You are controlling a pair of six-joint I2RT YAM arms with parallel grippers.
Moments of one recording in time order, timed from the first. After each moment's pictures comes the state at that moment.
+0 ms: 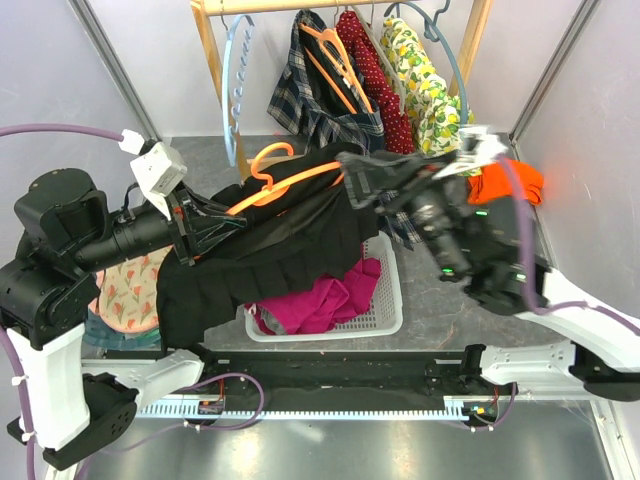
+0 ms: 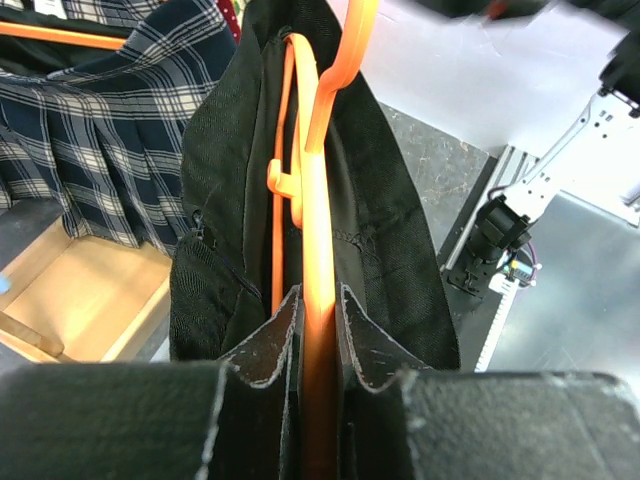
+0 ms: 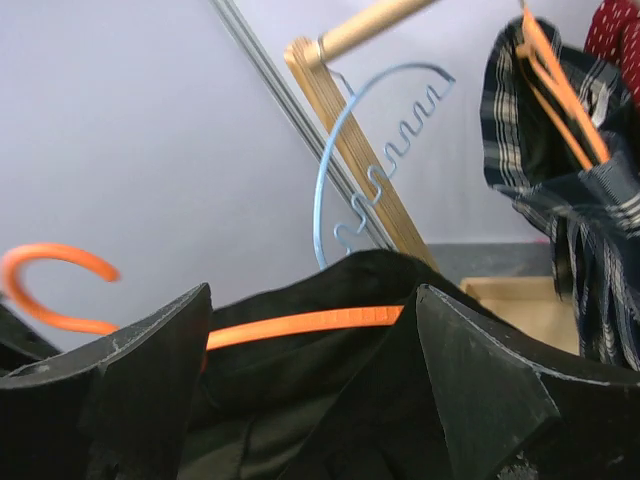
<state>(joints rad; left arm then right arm) -0.47 1.04 2.01 -1.14 0.55 0.02 1.19 1.07 1.48 -0.01 0.65 0.40</state>
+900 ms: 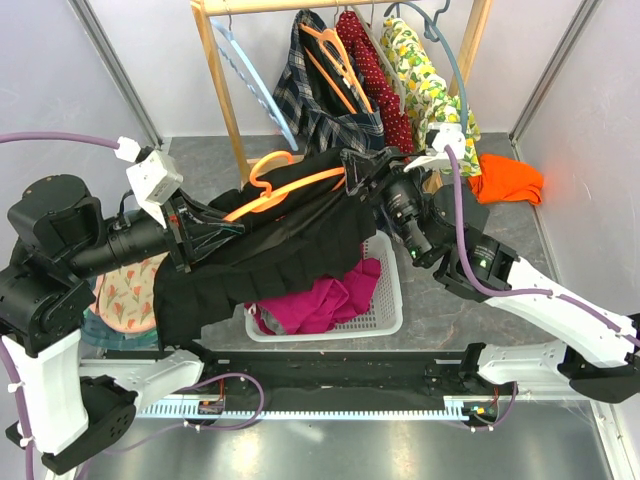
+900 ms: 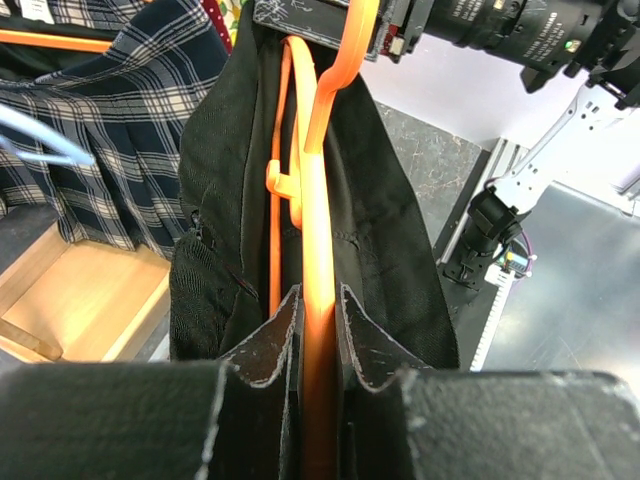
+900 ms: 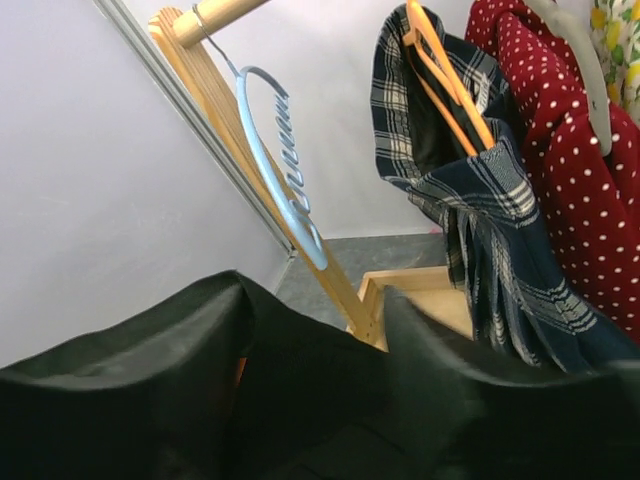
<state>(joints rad) -0.47 1.03 2.01 -1.16 0.58 0.04 1.08 1.16 1.42 -0.01 0.71 0.35</state>
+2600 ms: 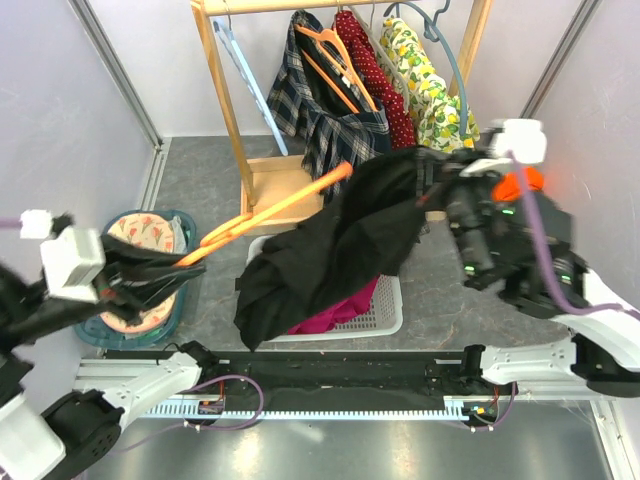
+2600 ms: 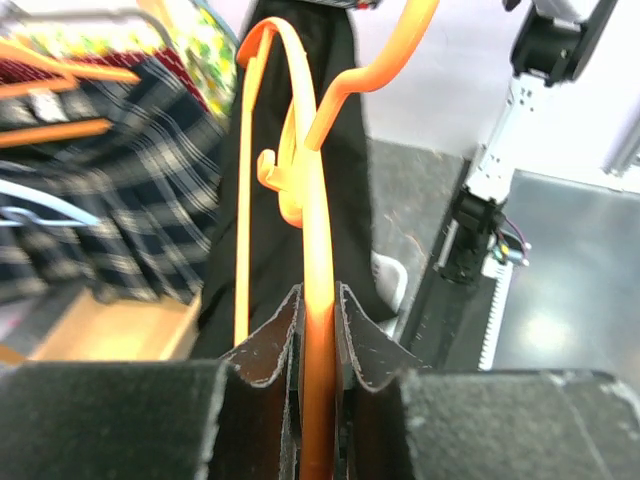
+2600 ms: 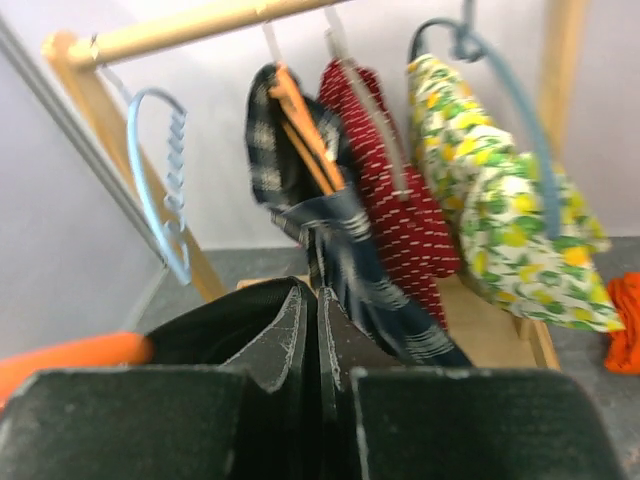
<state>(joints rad) -0.56 0.92 2.09 -1.22 0.57 0.13 1.25 1.12 1.67 -0.31 1.06 0.06</state>
